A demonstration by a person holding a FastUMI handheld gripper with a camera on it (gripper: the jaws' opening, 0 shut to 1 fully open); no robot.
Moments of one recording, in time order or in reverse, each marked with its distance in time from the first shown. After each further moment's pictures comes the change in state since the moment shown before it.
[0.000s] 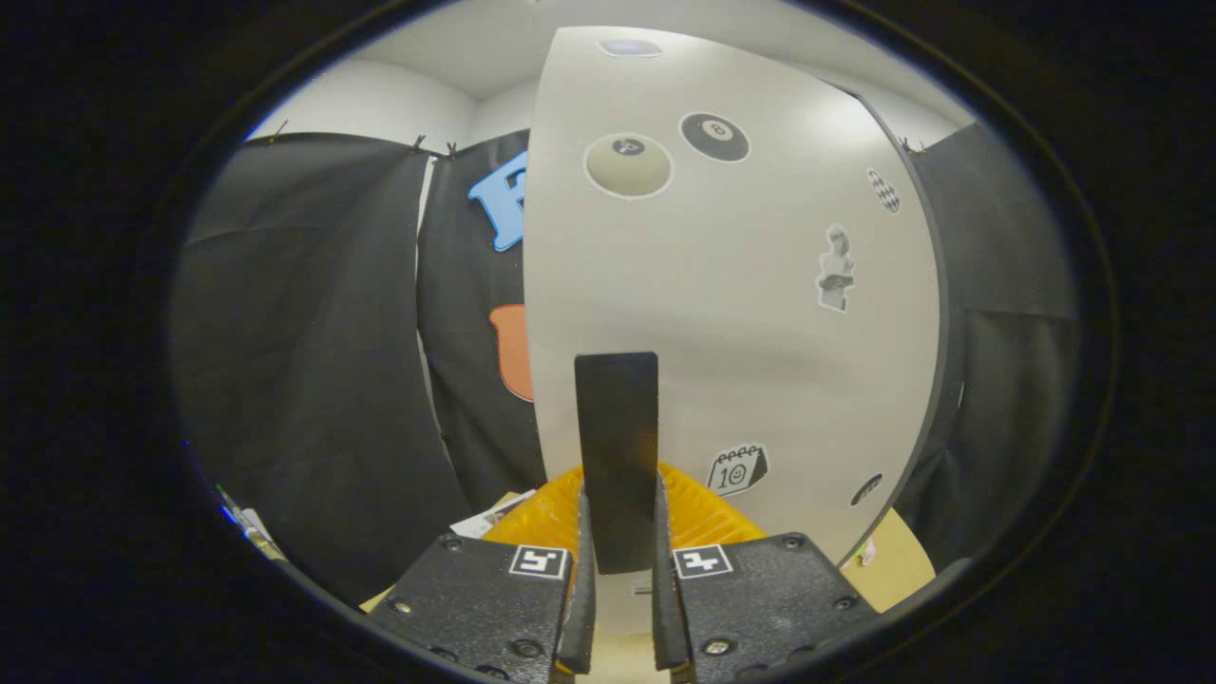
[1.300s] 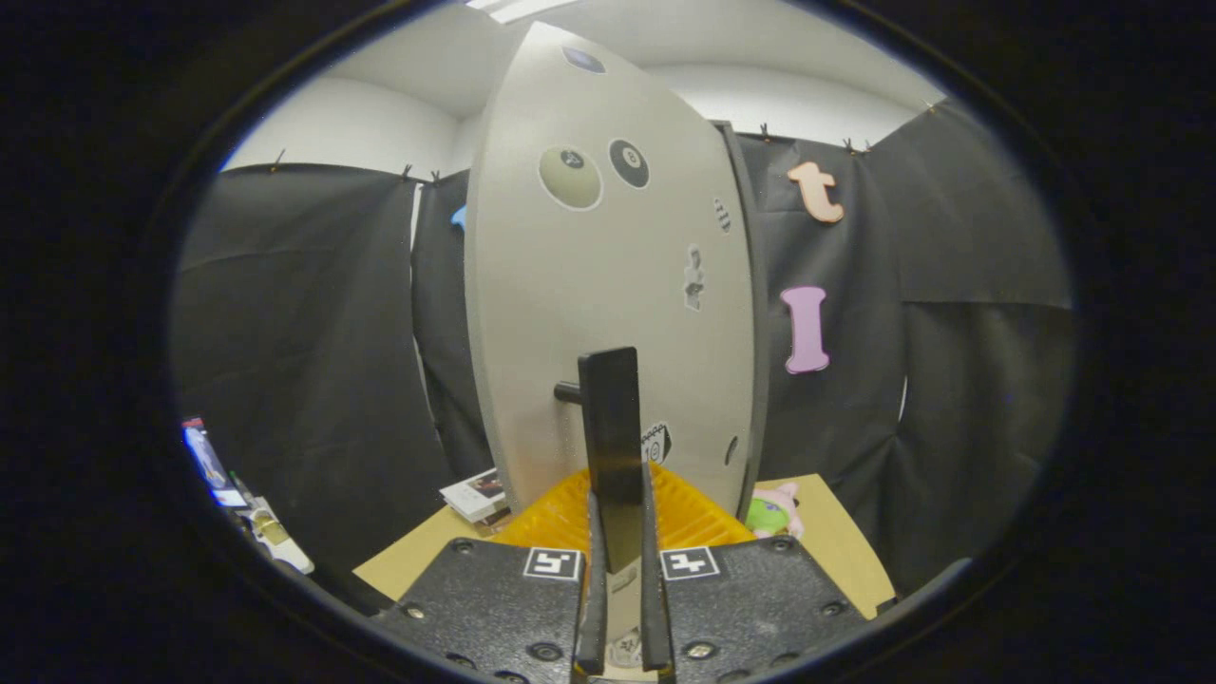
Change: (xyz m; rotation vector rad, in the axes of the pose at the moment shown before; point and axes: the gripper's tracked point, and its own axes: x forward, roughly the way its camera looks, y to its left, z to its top) arm -0.085 -0.071 -0.012 0.019 -0.022 -0.041
